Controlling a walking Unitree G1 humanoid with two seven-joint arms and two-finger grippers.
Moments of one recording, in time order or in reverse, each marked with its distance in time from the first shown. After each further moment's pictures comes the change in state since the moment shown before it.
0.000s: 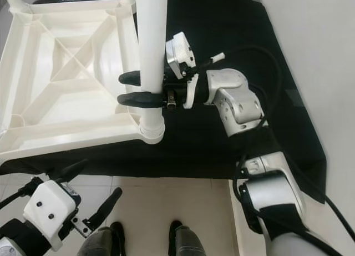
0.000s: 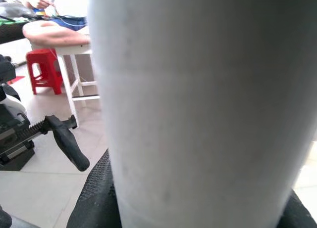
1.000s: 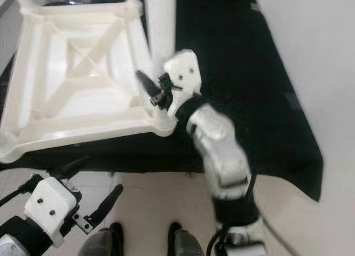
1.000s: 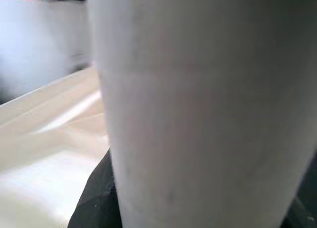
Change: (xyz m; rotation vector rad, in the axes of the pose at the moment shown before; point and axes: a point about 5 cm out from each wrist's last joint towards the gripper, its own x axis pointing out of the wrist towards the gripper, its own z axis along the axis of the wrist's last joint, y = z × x) left arm 0.004 0.002 0.002 0.007 -0.017 0.014; right arm 0.005 0.044 -0.025 0.005 0.080 -1.153
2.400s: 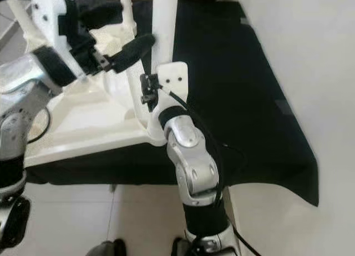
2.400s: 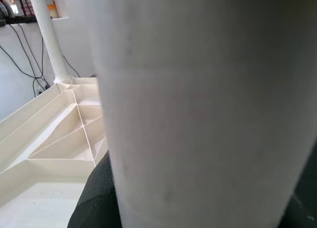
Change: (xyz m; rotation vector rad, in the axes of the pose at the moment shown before) left arm 0.146 0.103 0.144 -0.141 -0.598 -0.323; right arm 0.019 0.034 -0.008 0.152 0.074 -0.077
